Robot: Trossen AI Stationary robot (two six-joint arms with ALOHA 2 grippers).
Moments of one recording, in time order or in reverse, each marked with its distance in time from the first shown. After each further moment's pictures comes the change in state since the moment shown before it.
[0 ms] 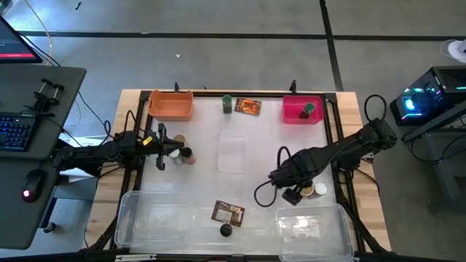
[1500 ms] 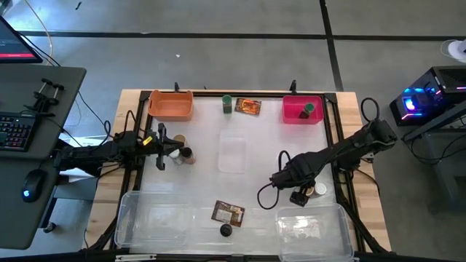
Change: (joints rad) left arm 0.000 0.000 0.000 0.000 0.000 0.000; right arm -0.005 0.000 -0.183 0.073 -0.038 -0.210
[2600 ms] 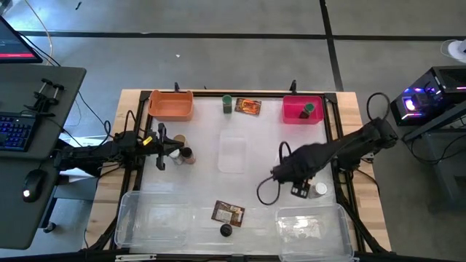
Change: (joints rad) left arm 0.000 0.000 0.000 0.000 0.000 0.000; right arm -0.033 -0.026 0.257 -0.213 0.195 -0.090
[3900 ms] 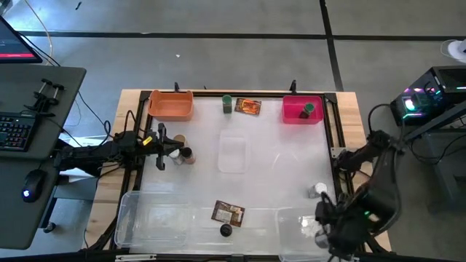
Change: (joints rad) left arm 0.000 0.000 0.000 0.000 0.000 0.000; right arm 0.604 0.104 0.468 -0.005 -0.182 0.667
